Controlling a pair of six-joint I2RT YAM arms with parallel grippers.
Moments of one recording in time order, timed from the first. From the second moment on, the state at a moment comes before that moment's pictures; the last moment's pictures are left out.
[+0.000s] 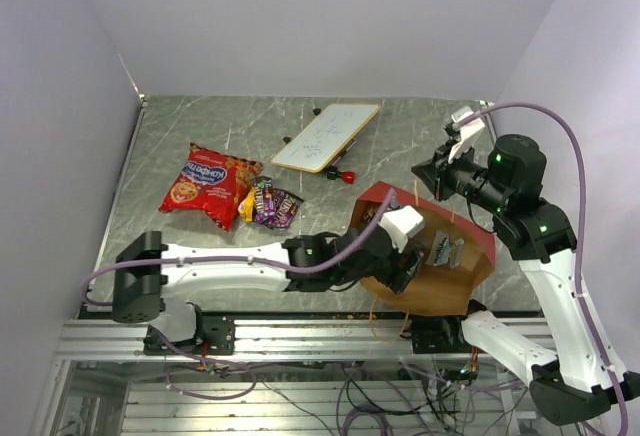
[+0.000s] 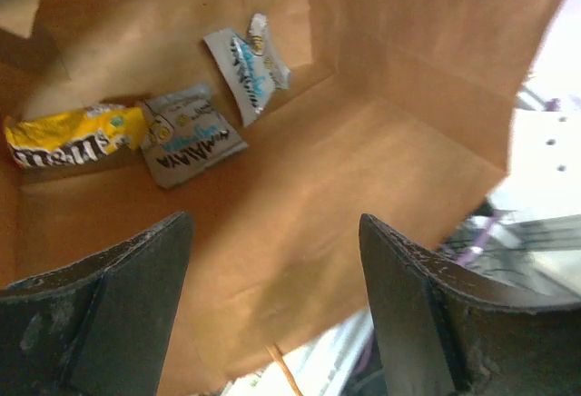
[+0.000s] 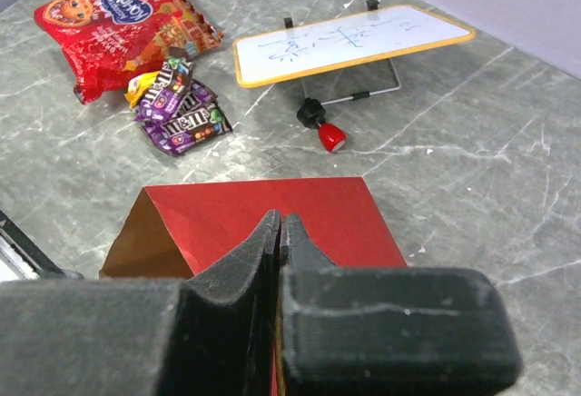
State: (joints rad) left arm -1.40 1.51 1.23 -0.14 -0.27 -0.41; right arm 0.33 0.89 1.25 -0.68 -0.31 -0.10
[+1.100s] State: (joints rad) left arm -1.26 2.18 1.53 -0.01 -0.59 -0.03; right arm 0.33 0.95 1.33 -0.70 -0.44 -0.13
